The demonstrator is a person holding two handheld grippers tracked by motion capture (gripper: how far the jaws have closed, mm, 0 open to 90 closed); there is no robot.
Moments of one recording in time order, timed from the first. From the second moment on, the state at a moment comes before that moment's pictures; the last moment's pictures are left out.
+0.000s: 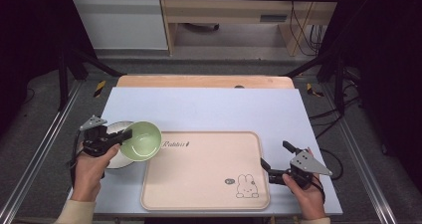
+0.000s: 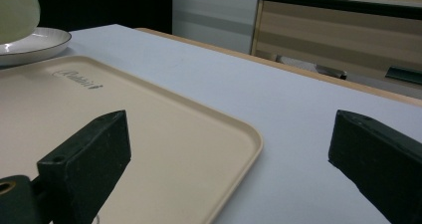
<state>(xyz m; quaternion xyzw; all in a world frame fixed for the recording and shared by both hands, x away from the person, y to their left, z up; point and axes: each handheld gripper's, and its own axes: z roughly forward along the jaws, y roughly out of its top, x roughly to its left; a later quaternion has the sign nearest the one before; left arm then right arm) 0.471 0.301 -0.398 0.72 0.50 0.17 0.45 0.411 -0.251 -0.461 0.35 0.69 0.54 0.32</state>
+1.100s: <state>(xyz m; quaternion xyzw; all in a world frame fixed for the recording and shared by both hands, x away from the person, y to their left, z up) 0.461 0.231 -0.401 0.76 0.44 0.15 0.45 0.410 -0.250 -0.460 0.35 0.69 0.55 0.32</state>
